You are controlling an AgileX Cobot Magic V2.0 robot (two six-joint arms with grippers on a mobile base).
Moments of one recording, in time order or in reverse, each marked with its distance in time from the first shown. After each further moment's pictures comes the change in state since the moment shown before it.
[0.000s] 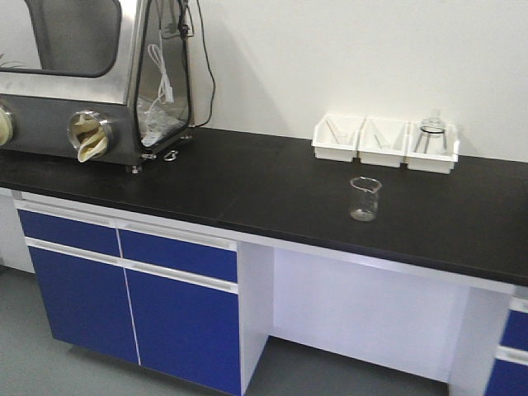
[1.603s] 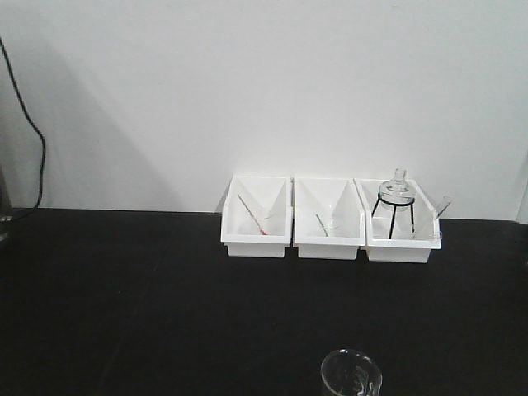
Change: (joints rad) left arm 0.000 0.000 0.000 0.000 0.000 0.000; right arm 0.000 0.000 0.000 0.000 0.000 0.000
